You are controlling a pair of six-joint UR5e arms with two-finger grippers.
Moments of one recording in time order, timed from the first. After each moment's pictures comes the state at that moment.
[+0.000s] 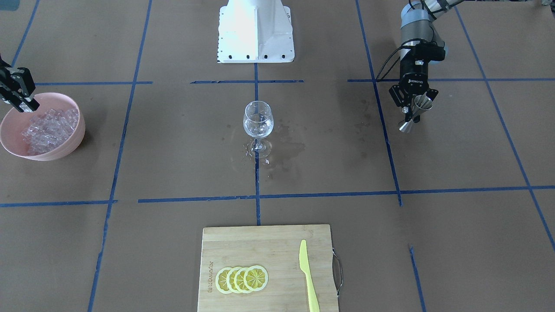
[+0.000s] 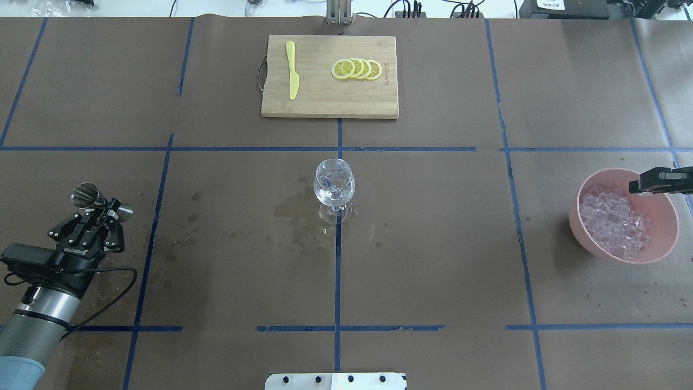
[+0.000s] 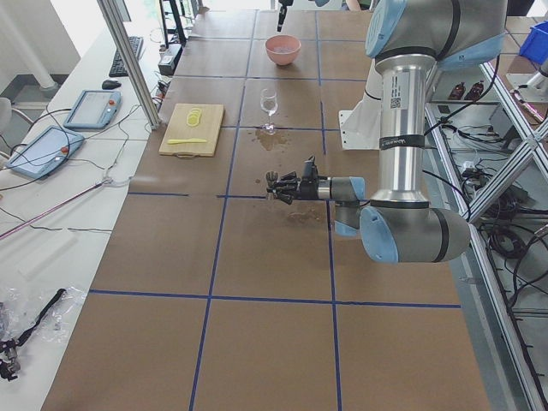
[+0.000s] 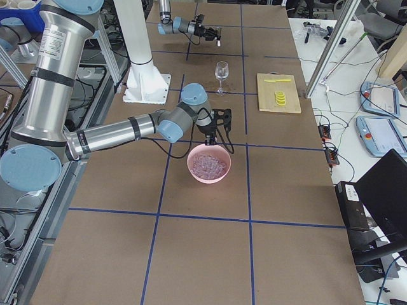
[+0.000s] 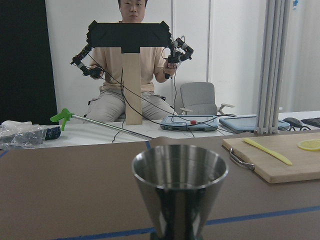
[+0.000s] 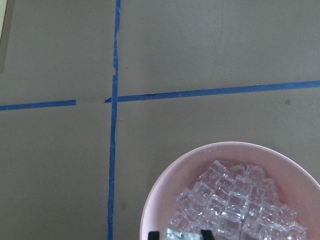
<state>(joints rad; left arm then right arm) -0.11 -1.49 -1.53 -3.15 -0.36 -0.87 1.06 -1.83 2.09 -1.01 2.15 0.94</state>
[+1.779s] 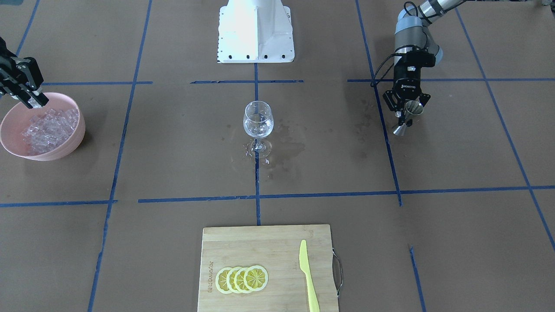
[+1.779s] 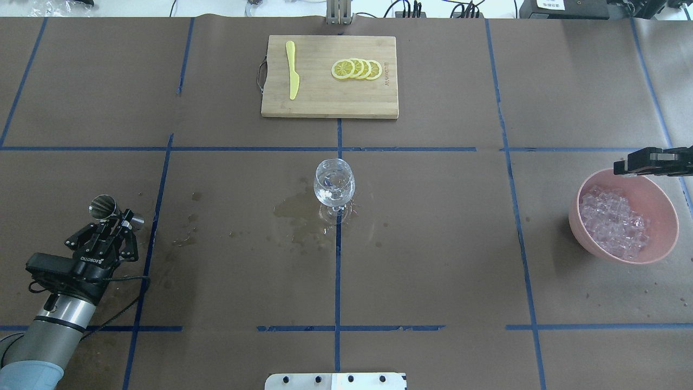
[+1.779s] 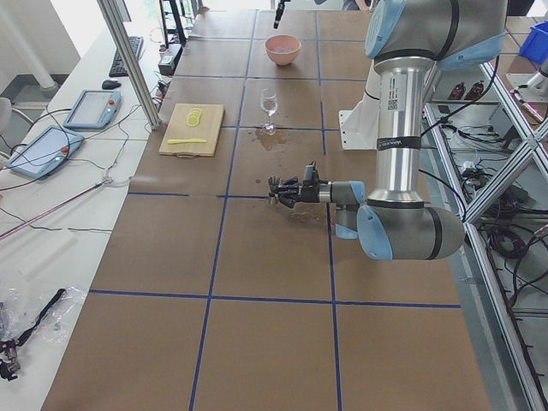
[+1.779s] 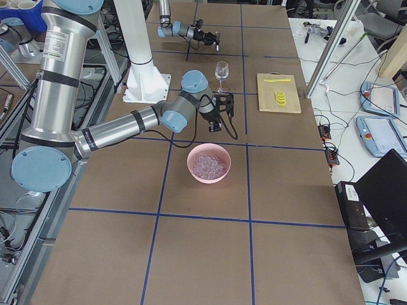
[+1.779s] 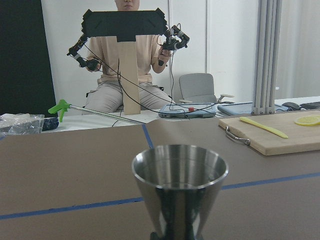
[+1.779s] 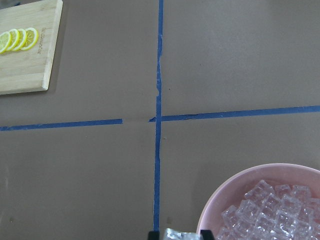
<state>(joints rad) -0.09 -1.53 -1.46 -3.14 -0.36 -0.87 1.06 -1.78 2.14 -1.01 2.16 0.99</state>
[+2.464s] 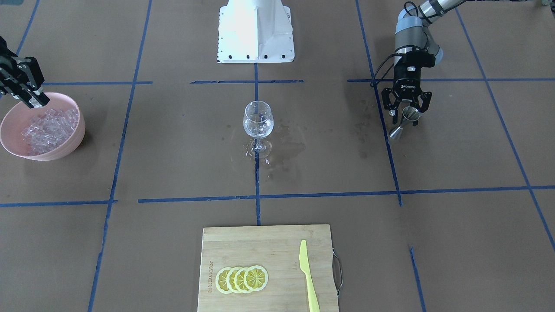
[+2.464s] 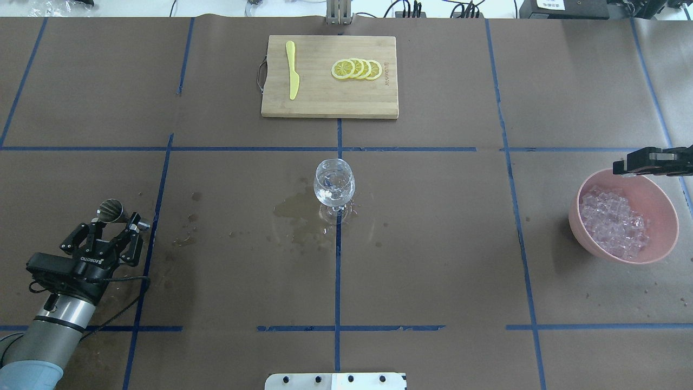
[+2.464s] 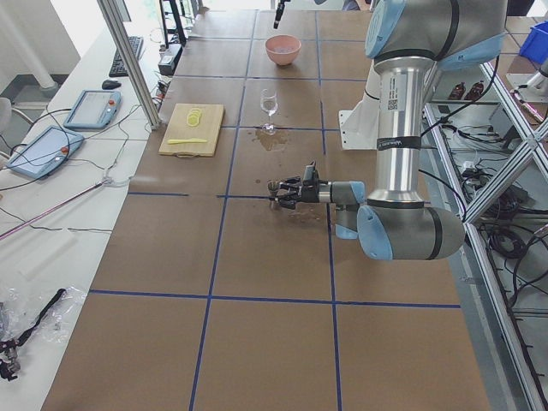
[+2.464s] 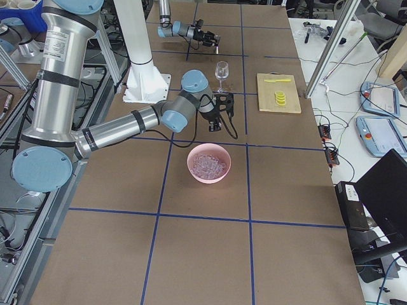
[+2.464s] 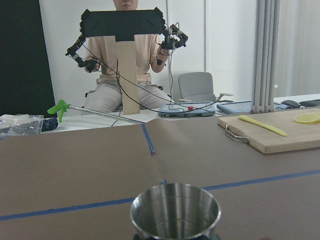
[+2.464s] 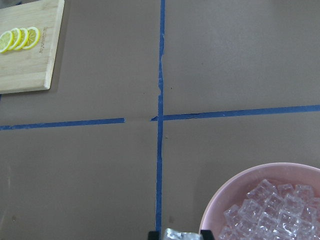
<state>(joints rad) -0.09 -1.53 -1.46 -3.14 -0.36 -0.86 1.06 -1.78 2.14 -1.01 2.17 0.99</state>
